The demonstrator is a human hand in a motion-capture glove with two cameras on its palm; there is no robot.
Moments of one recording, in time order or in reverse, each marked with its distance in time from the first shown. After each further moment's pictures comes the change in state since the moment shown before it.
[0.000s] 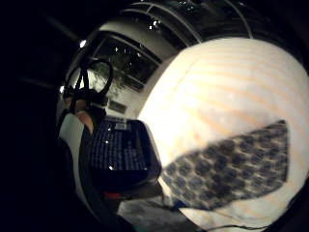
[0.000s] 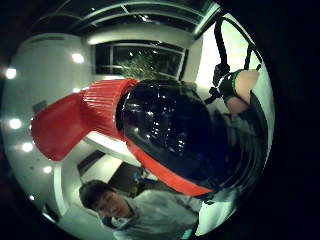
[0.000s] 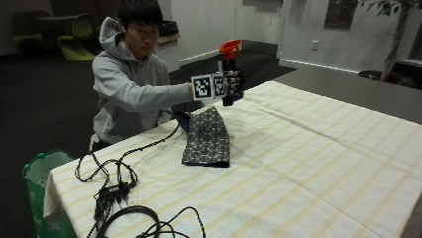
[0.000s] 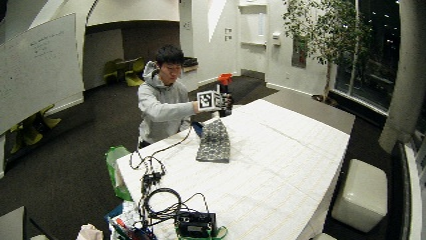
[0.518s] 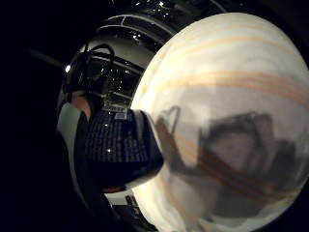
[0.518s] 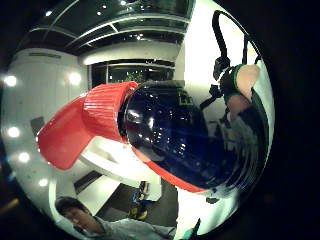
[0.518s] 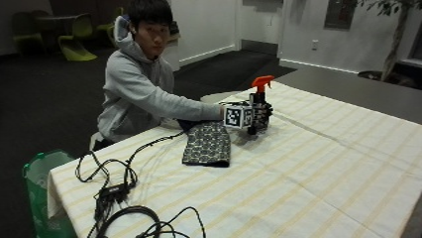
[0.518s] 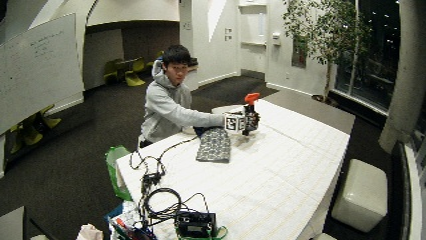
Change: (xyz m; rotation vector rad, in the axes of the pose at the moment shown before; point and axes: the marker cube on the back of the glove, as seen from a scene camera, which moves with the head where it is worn) arm 0.123 -0.046 0.141 0.079 0.057 0.139
